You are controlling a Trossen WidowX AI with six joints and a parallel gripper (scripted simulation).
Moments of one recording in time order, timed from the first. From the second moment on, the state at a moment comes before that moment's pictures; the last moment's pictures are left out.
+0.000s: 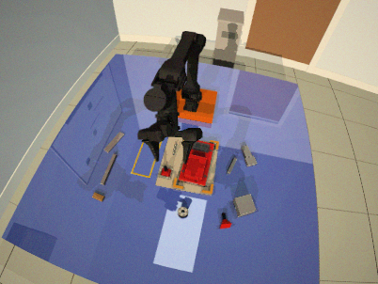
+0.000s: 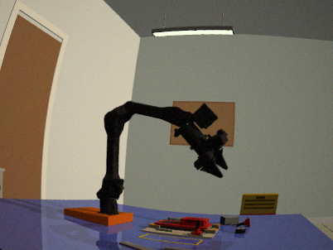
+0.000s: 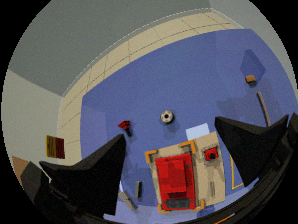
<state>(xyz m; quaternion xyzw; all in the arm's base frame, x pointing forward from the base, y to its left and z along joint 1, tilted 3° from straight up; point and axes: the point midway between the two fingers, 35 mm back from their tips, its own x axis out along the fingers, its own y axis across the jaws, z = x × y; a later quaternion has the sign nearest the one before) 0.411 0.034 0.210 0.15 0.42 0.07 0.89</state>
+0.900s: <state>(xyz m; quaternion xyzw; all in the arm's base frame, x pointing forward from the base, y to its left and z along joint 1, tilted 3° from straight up) 0.324 0.105 0.097 -0.01 0.72 0.01 0.70</state>
